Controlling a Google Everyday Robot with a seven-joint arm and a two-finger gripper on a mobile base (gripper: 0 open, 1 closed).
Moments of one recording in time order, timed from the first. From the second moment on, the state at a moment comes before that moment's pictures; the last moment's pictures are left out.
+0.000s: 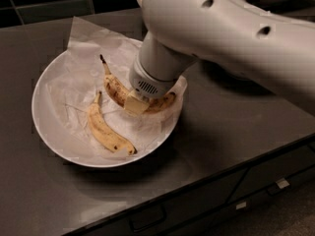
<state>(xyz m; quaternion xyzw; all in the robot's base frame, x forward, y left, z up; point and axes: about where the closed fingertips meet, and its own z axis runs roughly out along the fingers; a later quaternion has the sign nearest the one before) 0.491 0.045 0.893 -0.58 0.77 0.05 0.26</state>
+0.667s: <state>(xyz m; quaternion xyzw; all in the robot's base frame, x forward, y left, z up) 0.478 0.029 0.940 -0.60 0.71 0.16 0.33</state>
